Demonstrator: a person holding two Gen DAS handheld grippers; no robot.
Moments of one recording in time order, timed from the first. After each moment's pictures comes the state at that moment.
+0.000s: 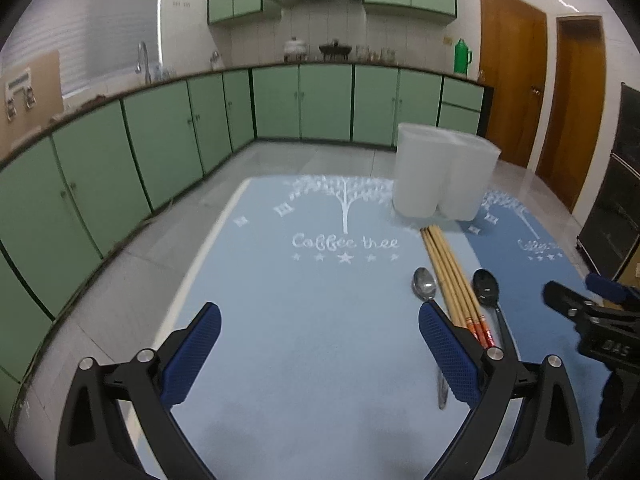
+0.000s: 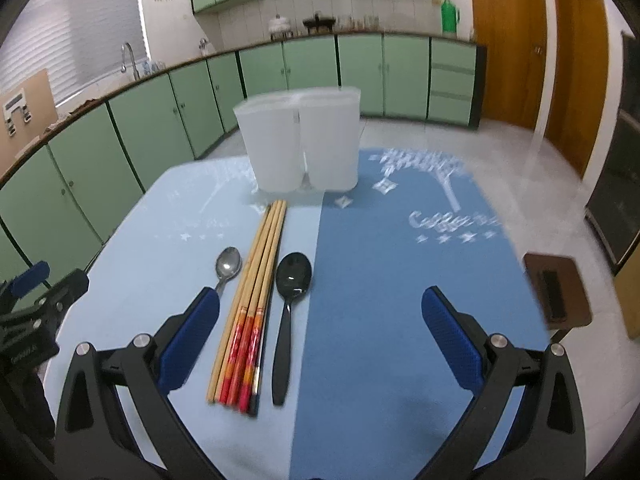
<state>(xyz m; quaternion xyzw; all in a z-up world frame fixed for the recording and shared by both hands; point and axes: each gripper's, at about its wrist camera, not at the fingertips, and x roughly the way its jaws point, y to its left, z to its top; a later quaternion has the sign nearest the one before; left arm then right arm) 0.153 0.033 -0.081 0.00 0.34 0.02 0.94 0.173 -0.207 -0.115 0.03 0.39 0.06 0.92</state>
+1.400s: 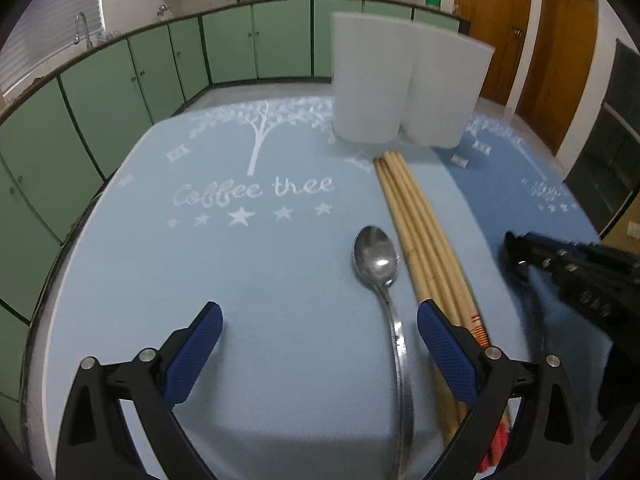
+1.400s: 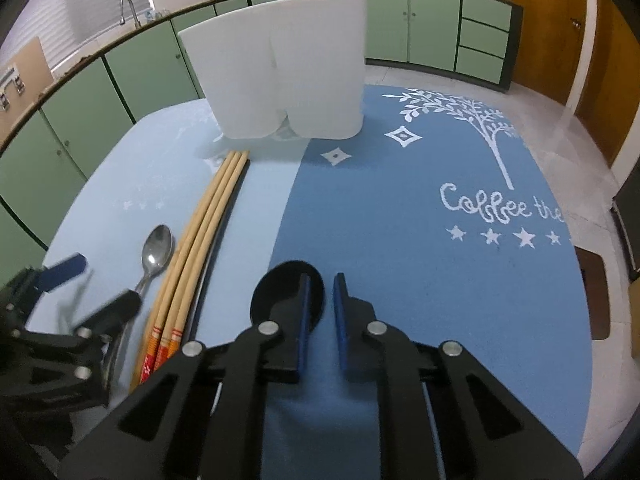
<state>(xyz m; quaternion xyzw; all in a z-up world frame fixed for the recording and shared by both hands) 0.236 -0.030 -0.155 0.02 0.45 -0.03 0.89 0.251 -0.230 -0.164 0.02 0.46 0.11 0.88</state>
